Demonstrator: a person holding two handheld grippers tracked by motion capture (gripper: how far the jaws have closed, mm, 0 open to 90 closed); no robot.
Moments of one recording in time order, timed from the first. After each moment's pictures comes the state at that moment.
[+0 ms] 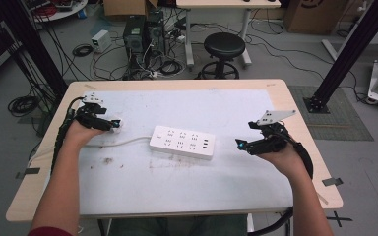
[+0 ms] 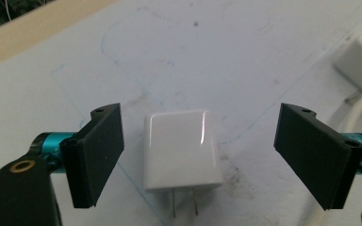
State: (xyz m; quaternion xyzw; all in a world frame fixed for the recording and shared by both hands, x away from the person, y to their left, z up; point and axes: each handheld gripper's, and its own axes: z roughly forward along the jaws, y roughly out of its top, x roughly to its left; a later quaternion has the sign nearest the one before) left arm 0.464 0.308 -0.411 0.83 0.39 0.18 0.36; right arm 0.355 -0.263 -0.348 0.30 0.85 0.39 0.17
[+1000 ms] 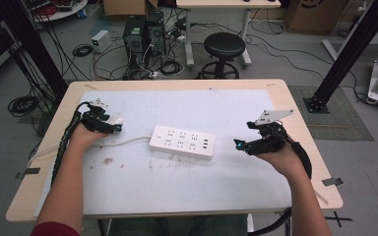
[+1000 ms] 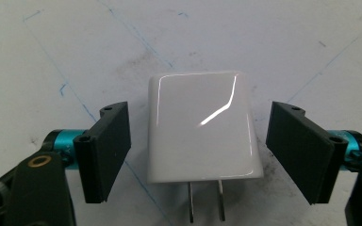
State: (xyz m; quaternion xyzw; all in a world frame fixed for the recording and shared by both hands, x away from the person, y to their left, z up) left arm 0.476 0.307 -0.438 0.84 0.41 0.16 0.33; right arm 0.354 -0.258 -0.346 0.30 0.86 0.39 0.17
